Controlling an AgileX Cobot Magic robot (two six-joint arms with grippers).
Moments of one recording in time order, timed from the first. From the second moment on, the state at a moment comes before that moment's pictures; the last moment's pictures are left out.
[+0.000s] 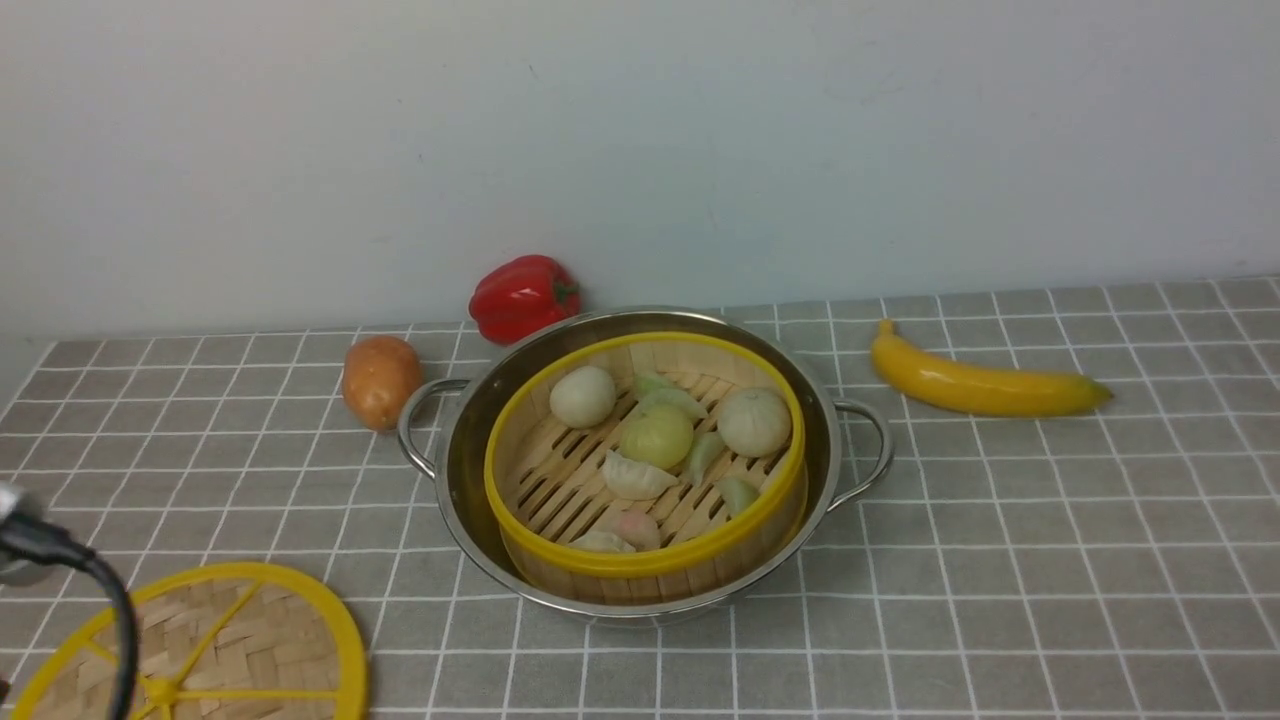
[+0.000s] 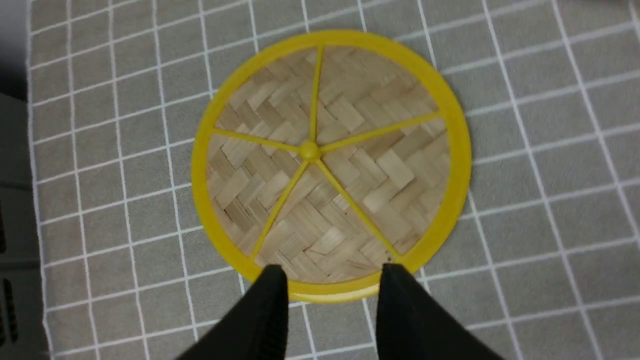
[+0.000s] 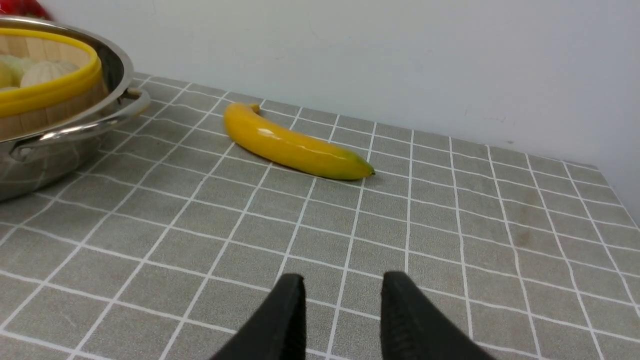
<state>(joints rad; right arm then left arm) 0.05 0.01 0.01 0.08 0.37 -0.14 -0.04 0.78 -0.83 0.11 1.22 0.29</state>
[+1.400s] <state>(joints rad) 0.05 0.01 0.01 0.08 0.37 -0.13 0.04 1.45 -0.83 0.21 0.88 -0.45</state>
